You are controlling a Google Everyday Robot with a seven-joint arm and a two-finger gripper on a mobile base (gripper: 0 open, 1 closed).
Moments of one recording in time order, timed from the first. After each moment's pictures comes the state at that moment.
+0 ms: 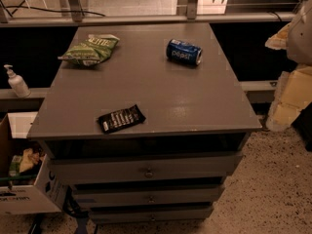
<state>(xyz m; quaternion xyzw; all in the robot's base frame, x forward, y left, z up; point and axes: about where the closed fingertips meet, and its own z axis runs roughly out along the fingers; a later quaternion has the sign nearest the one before) 0.438 -0.217 0.976 -0.60 0.78 -0.03 0.16</state>
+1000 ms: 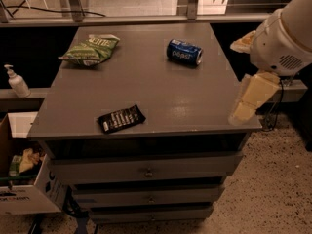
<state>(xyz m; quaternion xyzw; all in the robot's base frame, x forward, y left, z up) 0.476 -0.171 0.949 -0.63 0.74 0.02 0.23</state>
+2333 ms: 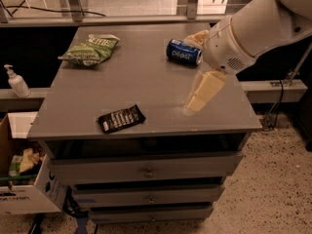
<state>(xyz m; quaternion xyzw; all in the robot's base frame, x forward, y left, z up) 0.519 -0.076 0.936 -0.67 0.66 0.09 0.33</state>
